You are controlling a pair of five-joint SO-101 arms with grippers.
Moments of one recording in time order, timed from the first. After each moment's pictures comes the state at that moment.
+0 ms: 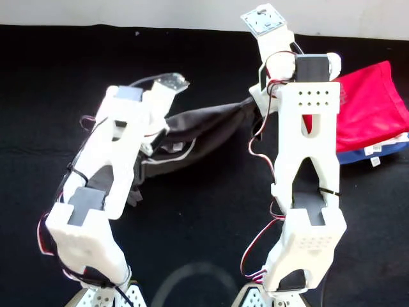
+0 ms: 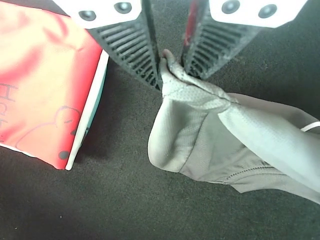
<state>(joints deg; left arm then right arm) 2.9 14.6 -2.3 77.7 -22.9 -8.9 17.9 -45.8 98.9 25.9</state>
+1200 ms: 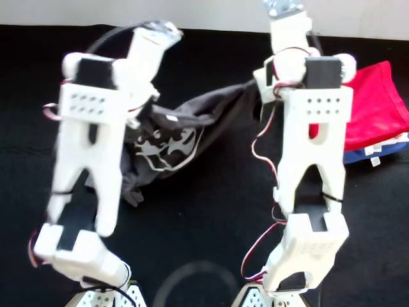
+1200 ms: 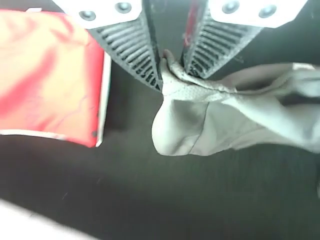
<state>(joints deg) 0.9 2.4 -32.5 100.8 -21.5 -8.6 14.3 -56.3 98.9 17.3</state>
